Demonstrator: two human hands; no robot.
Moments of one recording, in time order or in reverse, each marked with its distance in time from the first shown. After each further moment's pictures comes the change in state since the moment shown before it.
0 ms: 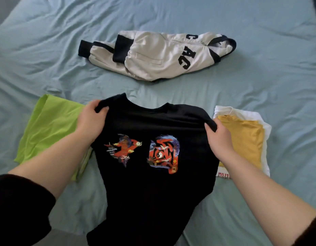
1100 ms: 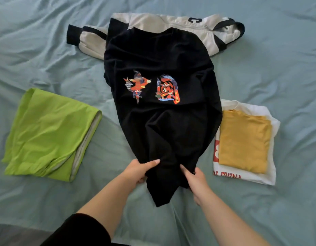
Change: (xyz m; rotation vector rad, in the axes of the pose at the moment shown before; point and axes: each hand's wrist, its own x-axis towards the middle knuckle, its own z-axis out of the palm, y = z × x) left_hand -0.117 -0.038 0.123 -0.343 -0.697 -0.714; right_hand -0.092 0.065 0.080 0.373 -0.298 0.655
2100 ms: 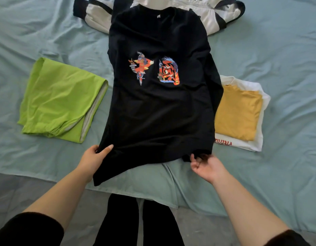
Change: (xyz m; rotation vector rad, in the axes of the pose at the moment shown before) left_hand -0.065 -0.098 -0.111 0.043 0.382 0.145; right_hand -0.037 0.042 -0.059 0.765 -0.102 0.344
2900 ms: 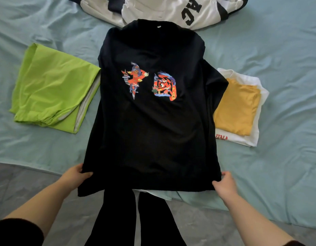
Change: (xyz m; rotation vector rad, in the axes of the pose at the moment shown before) left_hand -0.013 -0.075 -0.034 0.322 -0.166 -0.223; right_hand -0.002 0.013 -0.121 -1.350 0.583 -0.324
